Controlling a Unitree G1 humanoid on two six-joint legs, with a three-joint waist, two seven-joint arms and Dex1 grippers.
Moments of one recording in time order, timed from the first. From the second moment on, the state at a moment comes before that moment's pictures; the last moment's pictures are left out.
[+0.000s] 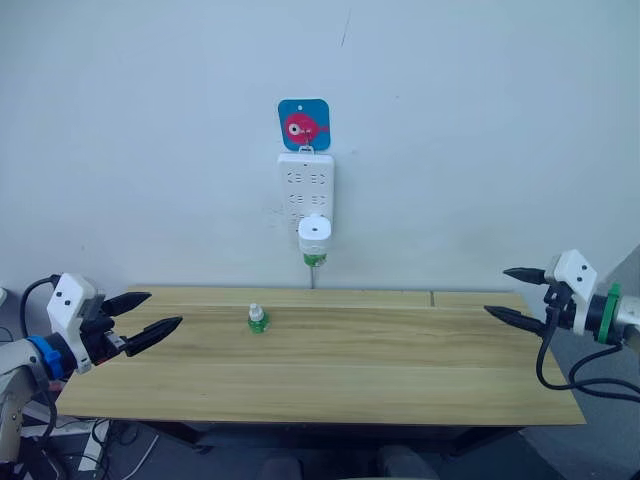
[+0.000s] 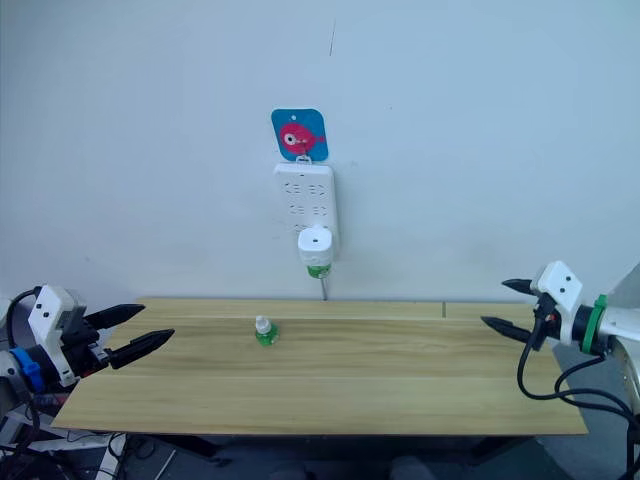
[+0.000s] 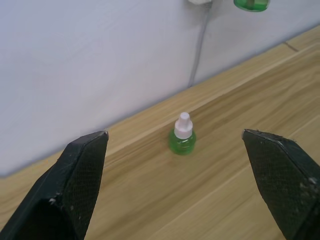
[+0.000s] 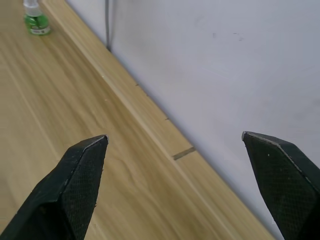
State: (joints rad) left arm 0.12 0.87 0.48 0.05 -0.51 0.38 -1.06; right arm -0.07 -0.88 -0.19 0.03 0.35 0.21 1.10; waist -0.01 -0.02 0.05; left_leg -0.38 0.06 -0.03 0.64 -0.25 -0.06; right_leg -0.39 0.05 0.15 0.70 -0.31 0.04
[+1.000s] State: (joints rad) left arm -0.48 0.77 0.18 0.33 -0.43 0.37 -1.08; right arm 0.01 -0.69 -0.21 -0.67 0.66 0.62 0.66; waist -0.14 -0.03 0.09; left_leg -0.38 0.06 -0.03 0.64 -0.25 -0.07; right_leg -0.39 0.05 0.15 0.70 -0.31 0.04
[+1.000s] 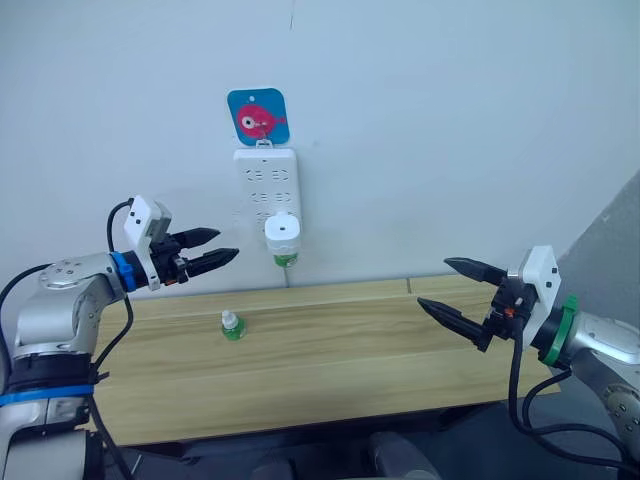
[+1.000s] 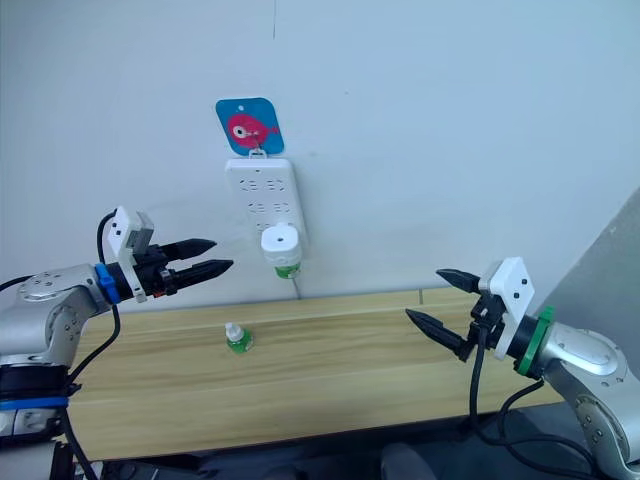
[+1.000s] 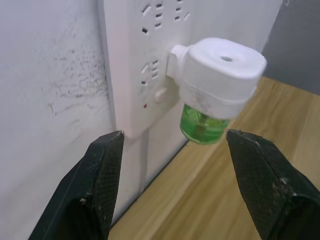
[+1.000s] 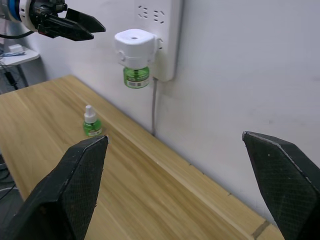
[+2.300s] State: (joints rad) left arm -0.86 0.66 0.09 0.90 -0.26 0.13 -1.30; right arm -0.18 -0.68 -0.10 -0.74 0.77 0.77 0.57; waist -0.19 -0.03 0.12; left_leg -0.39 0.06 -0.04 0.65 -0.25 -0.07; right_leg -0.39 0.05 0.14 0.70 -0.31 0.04
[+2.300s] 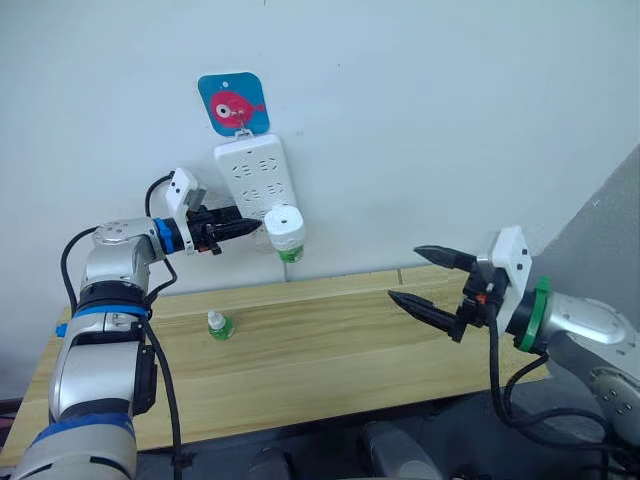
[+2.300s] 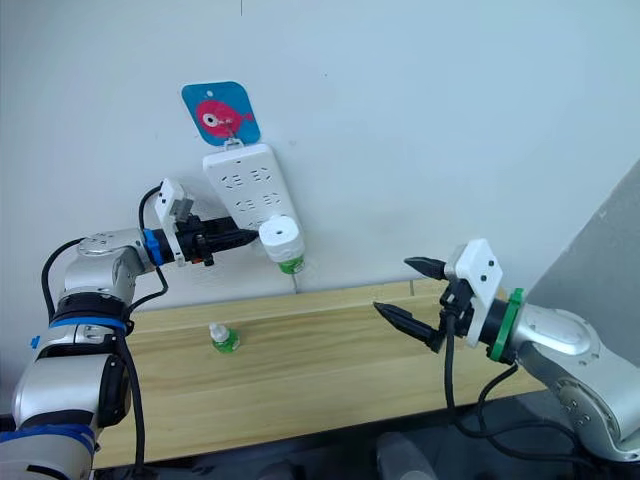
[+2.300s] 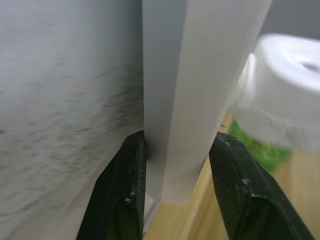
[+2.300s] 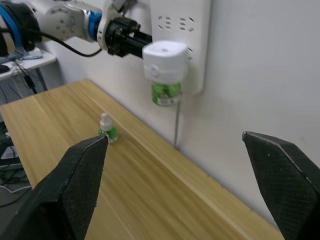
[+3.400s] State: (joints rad) left arm -0.75 0.64 0.12 0.63 -0.29 0.26 -1.25; right arm -0.68 -0.02 0.36 -0.22 0.24 0.86 0.11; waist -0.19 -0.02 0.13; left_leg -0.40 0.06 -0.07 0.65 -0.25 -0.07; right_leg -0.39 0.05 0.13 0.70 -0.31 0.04
